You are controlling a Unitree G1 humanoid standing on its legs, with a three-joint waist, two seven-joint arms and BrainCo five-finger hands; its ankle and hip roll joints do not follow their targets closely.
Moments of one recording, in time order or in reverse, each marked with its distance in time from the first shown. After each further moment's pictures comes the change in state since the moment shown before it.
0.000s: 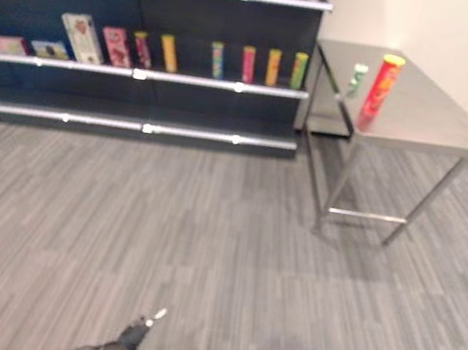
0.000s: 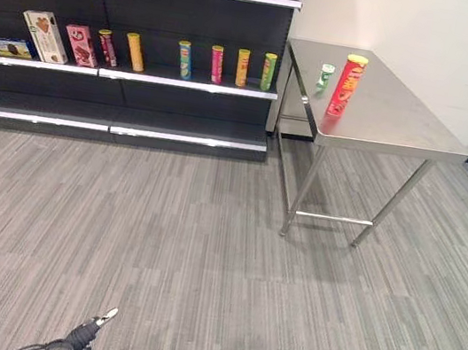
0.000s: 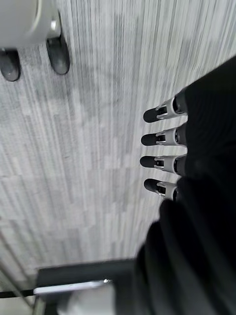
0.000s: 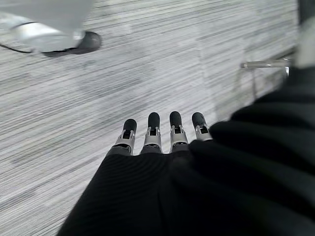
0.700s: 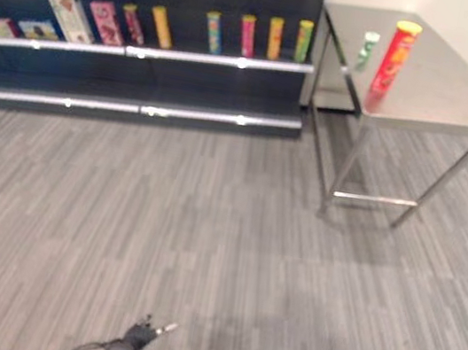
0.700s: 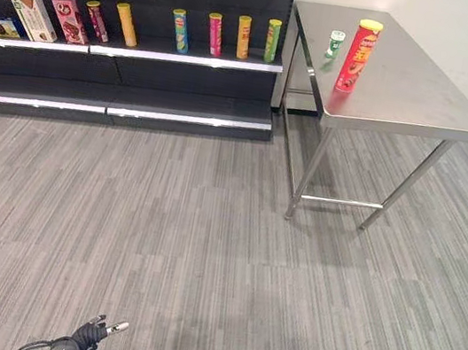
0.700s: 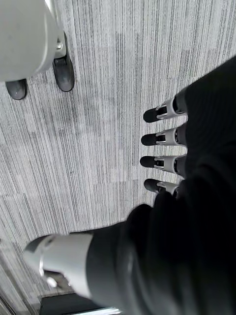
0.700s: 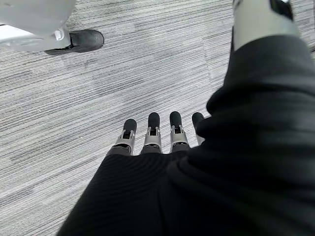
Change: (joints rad) left arm -0.002 -0.005 0.001 0.009 0.004 0.001 -0.011; right arm -0.030 -0.009 0.000 0.005 -0.001 0.001 0.003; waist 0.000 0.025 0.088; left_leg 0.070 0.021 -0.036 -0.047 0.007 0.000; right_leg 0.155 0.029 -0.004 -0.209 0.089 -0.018
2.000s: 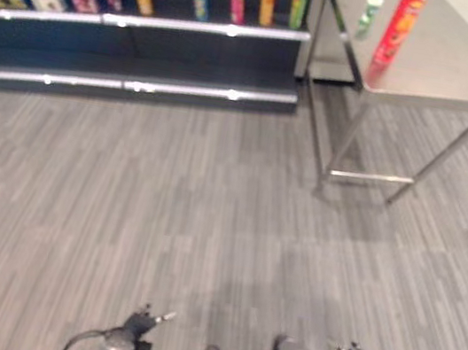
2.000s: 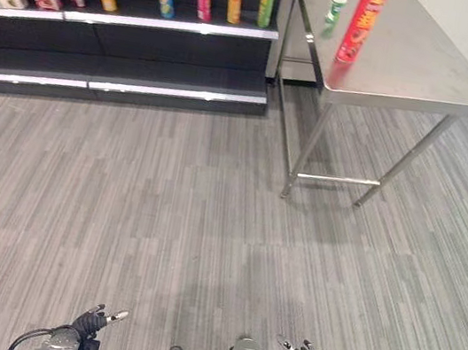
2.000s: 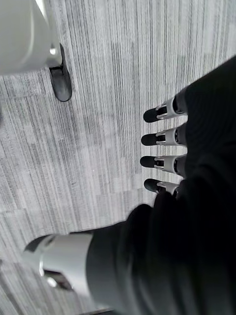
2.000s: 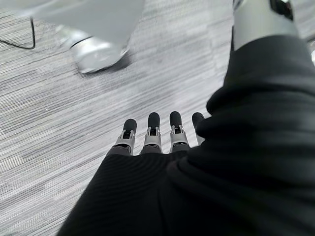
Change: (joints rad) left arm -0.066 0.014 0.016 0.035 -0.005 0.012 0.006; right arm -0.027 -0.001 -0.005 -0.028 0.023 0.003 0.008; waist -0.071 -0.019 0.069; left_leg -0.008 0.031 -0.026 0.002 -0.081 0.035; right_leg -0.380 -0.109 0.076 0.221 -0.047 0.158
